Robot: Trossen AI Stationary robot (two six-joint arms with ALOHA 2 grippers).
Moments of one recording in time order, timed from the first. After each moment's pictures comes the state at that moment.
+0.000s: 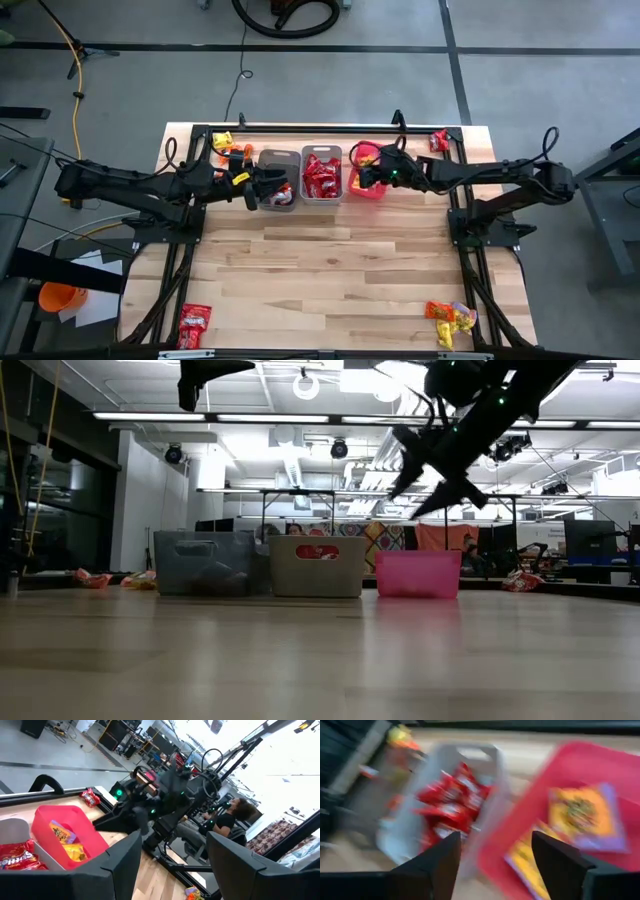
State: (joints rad) left arm -0.06 0.89 0.65 0.27 -0.32 -0.68; right arm -0.25 1.29 0.75 -0.13 0.28 0.85
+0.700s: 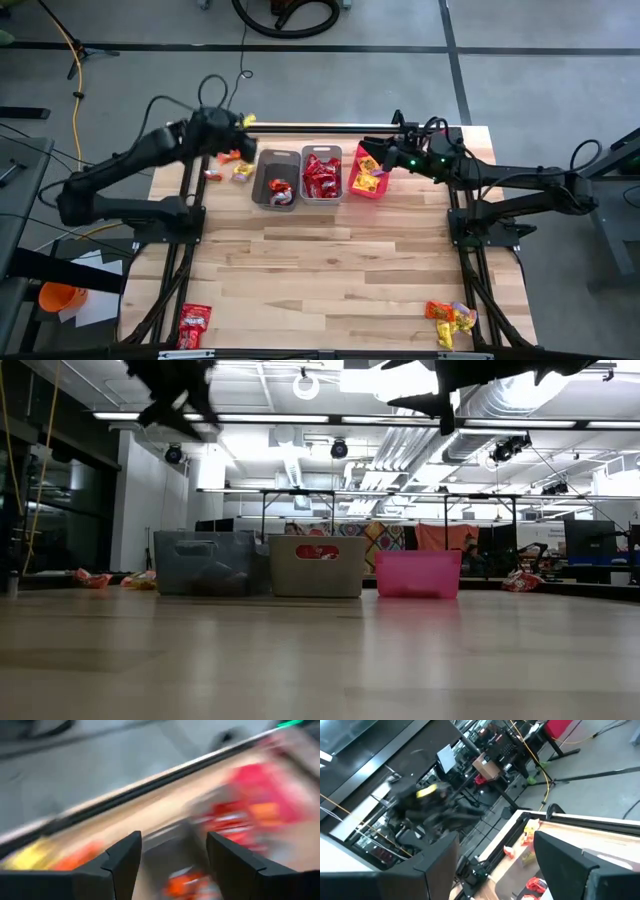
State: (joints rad) left arm 0.53 0.98 1.04 -0.75 -0.24 -0.41; right arm -0.25 1.05 0.75 0.32 0.16 0.76
